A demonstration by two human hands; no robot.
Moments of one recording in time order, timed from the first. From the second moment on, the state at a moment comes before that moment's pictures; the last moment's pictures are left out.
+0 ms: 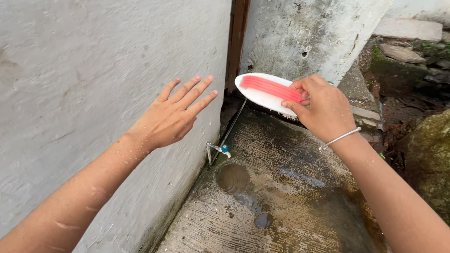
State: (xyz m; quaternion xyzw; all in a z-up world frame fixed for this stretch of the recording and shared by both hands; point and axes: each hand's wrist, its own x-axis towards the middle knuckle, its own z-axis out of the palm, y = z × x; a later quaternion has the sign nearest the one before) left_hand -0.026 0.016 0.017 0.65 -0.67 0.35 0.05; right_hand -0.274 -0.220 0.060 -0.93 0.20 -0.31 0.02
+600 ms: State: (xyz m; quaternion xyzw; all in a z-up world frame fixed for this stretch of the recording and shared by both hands) left_hand -0.129 -0.105 0.036 0.44 -0.80 0.33 0.22; right_hand -0.382 -0.193 0.051 -0.90 0.27 -0.32 -0.08
